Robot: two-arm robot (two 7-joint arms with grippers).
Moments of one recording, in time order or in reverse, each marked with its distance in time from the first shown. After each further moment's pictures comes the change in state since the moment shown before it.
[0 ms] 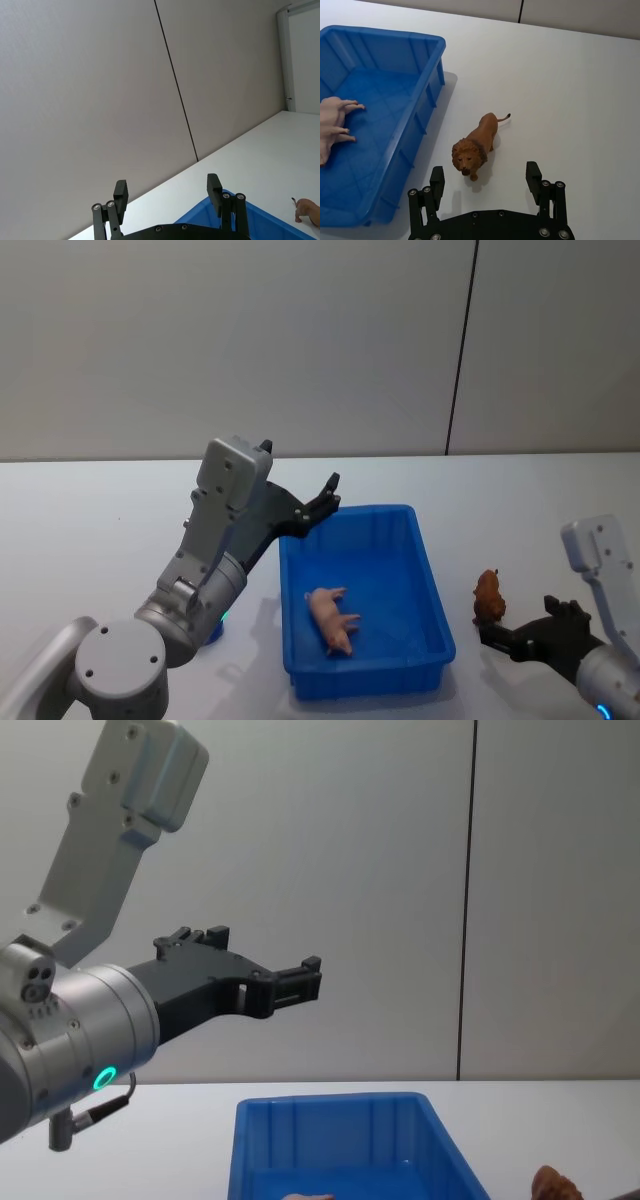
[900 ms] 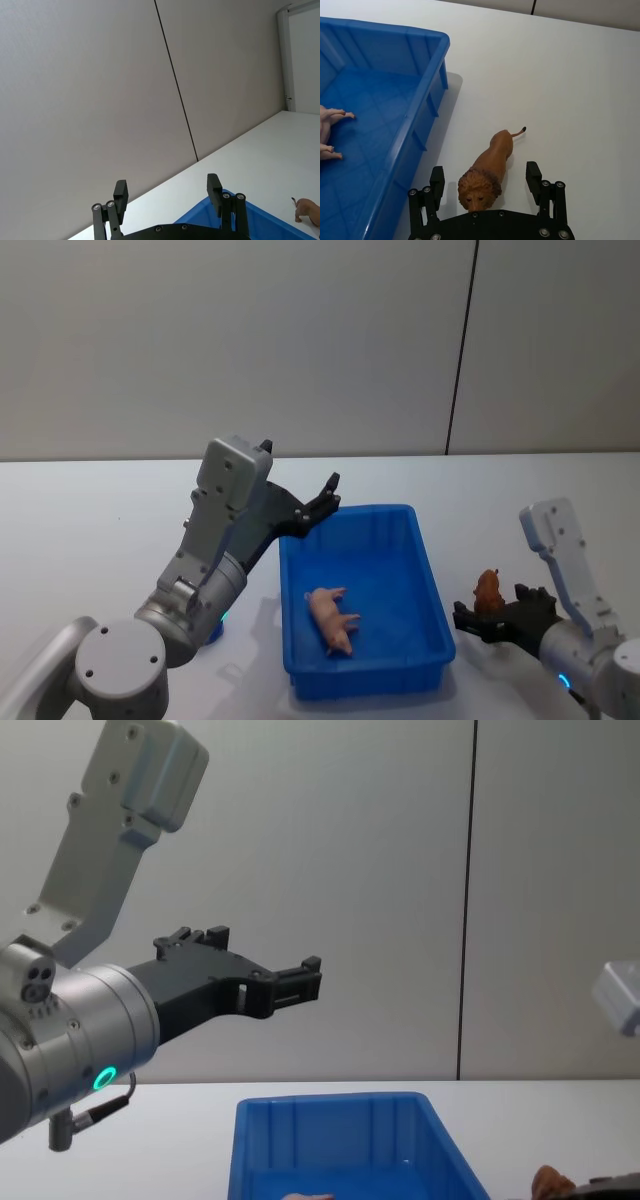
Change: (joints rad) left arm 0.000 0.000 0.000 0.000 0.000 0.000 0.000; right arm 0.142 -0.082 -0.023 0.186 -0.071 0.015 0.042
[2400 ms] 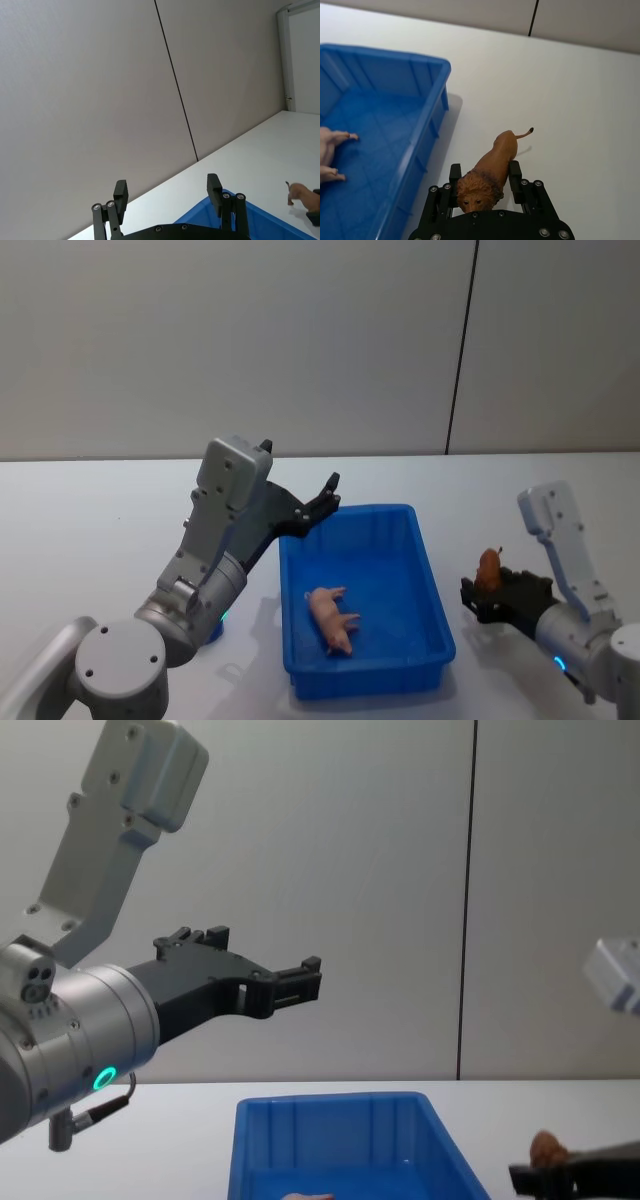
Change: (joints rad) left arm 0.000 0.000 0.000 0.000 0.000 0.000 0.000; right arm 0.031 -0.016 0.003 0.022 -0.014 -0.026 0.006
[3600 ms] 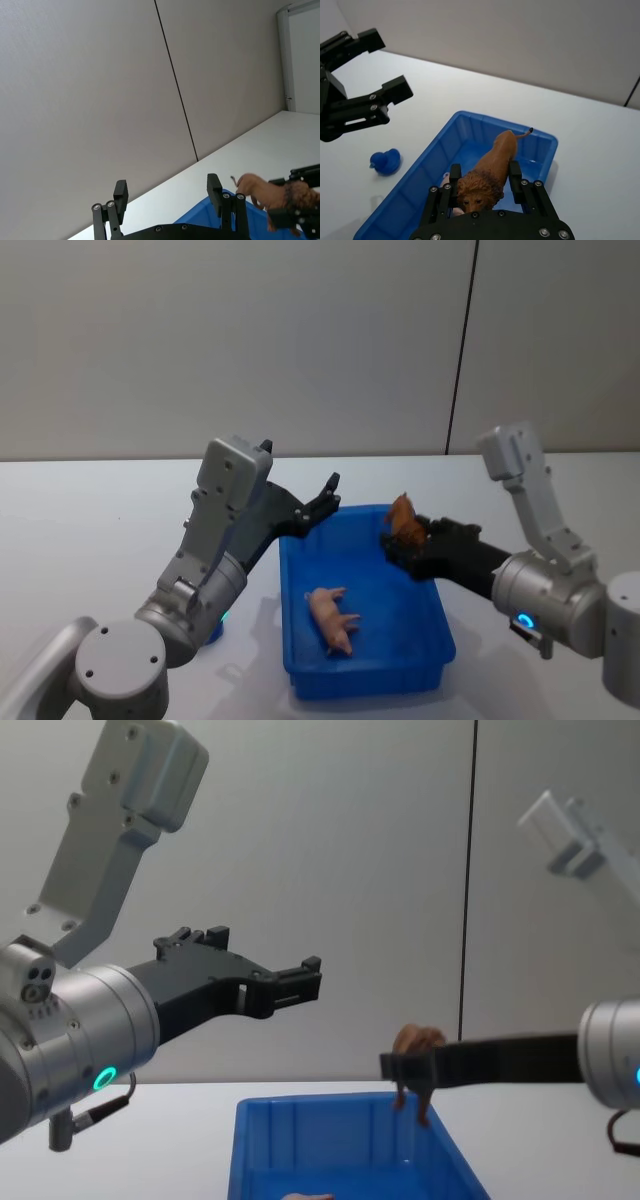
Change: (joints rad) left arm 0.000 0.000 0.000 0.000 0.000 0.000 0.000; right arm 0.053 -0.019 -0.024 -0.112 0.064 -0.012 0.256
